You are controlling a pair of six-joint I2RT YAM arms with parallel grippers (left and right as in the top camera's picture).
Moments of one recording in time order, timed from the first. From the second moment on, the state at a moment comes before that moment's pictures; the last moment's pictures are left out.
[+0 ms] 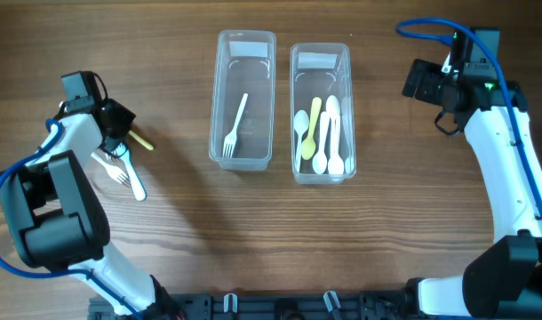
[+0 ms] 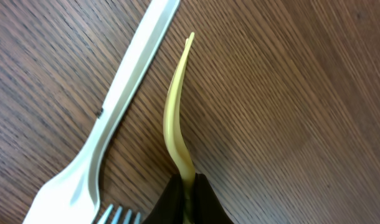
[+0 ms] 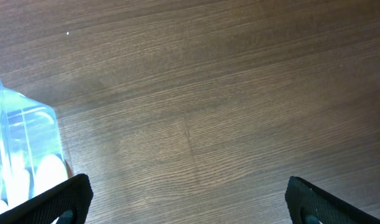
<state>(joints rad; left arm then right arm) 0.29 1.93 1.14 -0.36 0.04 -0.66 -0.06 1.59 1.33 -0.70 0.15 0.20</state>
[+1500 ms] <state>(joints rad) -0.09 1.47 1.13 -0.89 -0.21 -0.62 -0.06 1.59 1.33 -0.70 0.15 0.20</state>
